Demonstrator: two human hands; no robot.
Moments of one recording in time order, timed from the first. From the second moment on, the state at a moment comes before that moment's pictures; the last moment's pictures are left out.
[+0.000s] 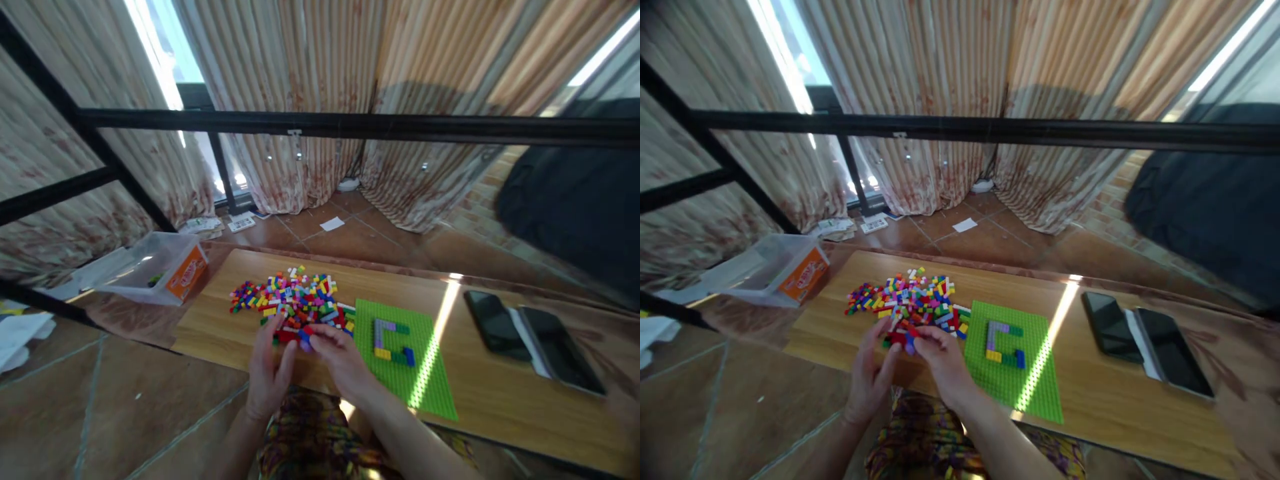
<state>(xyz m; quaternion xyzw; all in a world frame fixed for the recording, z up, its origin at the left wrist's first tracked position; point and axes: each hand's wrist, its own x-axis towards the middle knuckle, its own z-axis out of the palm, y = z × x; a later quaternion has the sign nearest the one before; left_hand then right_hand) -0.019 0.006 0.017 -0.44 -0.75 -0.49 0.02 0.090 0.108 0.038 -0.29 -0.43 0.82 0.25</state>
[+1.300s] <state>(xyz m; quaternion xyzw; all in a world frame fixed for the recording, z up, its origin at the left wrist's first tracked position) 0.063 0.042 0.036 -0.17 -0.66 -0.61 -0.40 0.173 0.110 0.030 -0.42 -0.45 0.72 0.34</state>
